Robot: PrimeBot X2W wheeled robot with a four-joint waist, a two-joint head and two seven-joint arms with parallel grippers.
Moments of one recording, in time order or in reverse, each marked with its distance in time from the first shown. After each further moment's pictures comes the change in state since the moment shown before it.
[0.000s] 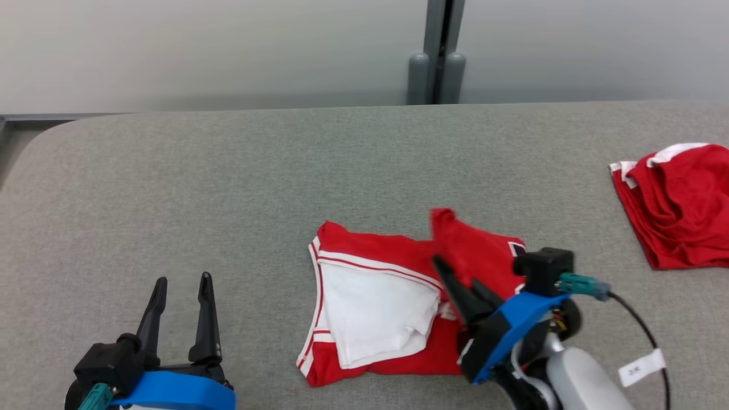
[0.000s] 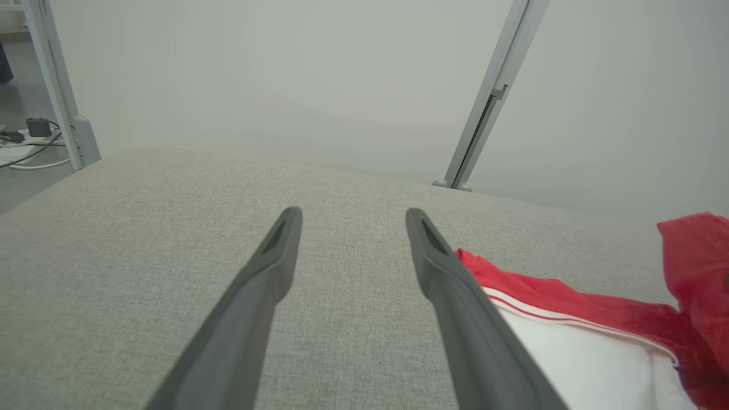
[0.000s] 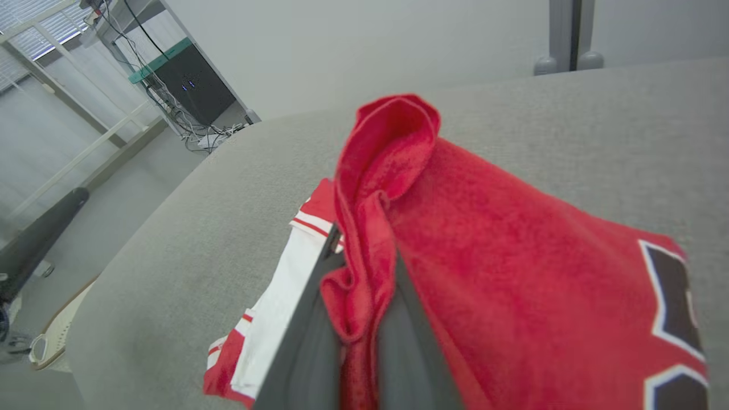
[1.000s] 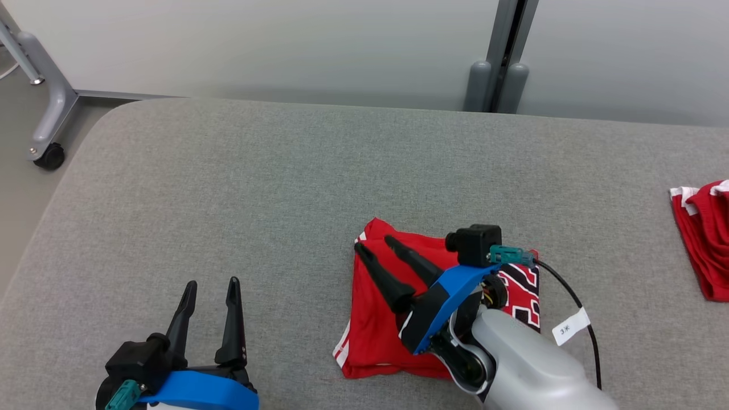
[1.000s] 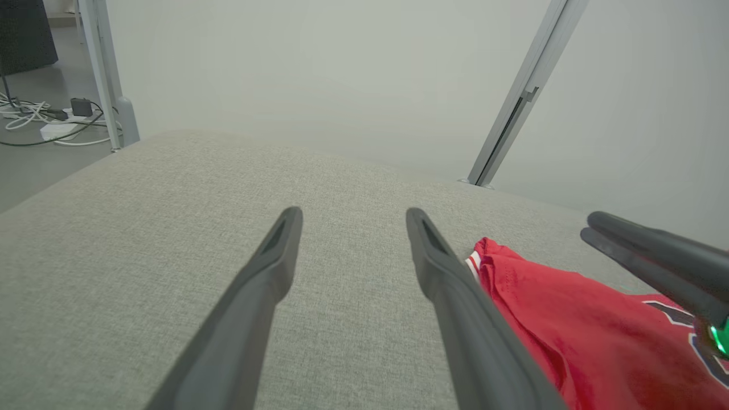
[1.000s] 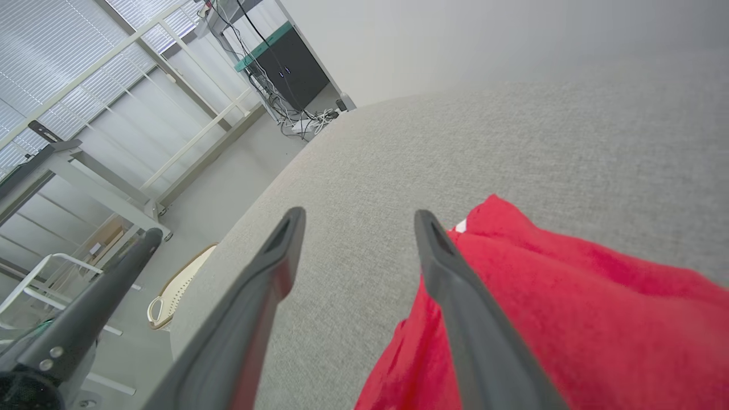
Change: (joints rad) left arm -0.025 -0.051 -0.041 0.066 0.000 -0.037 -0.009; right arm -0.381 0.001 0.514 0.489 0.476 0.000 -0.332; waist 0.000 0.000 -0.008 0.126
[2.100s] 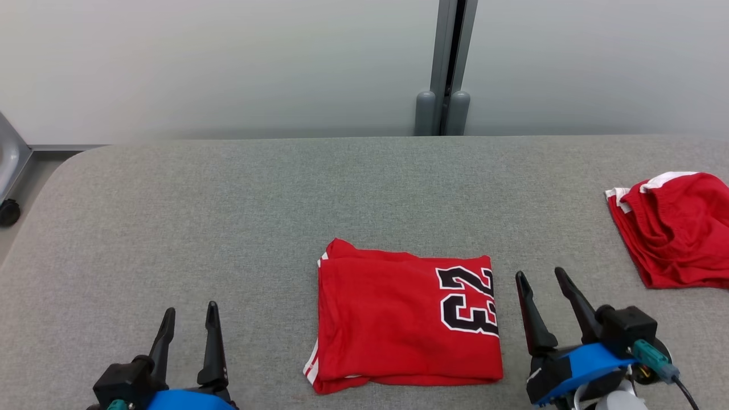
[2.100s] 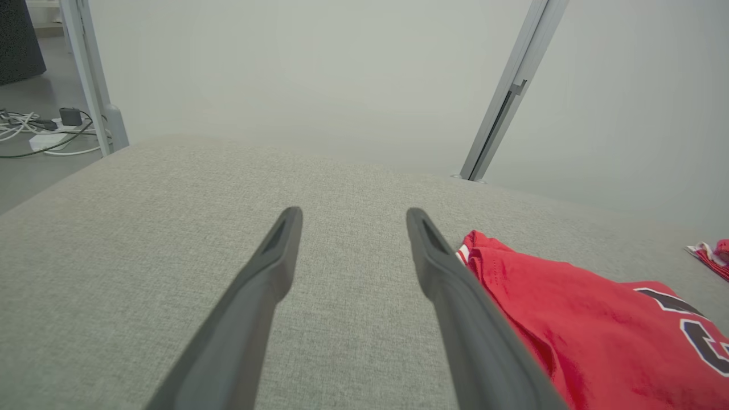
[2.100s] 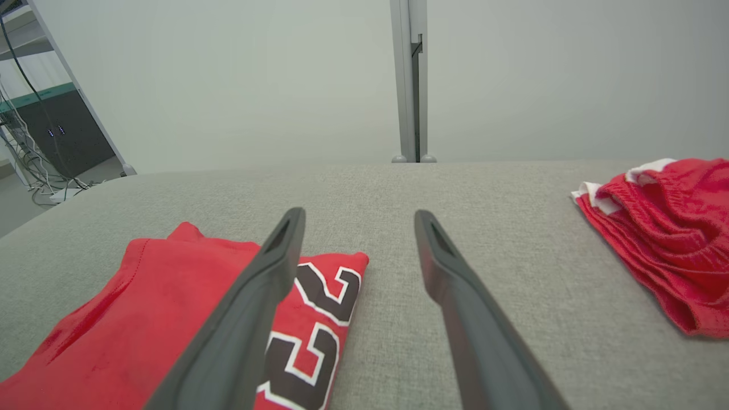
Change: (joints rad) left arm 0.050 -0.015 0.064 0.060 0.039 0.002 -0.004; right arm 0.474 -0.001 -0.747 -0.317 -0.789 0.000 -0.077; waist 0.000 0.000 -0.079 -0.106
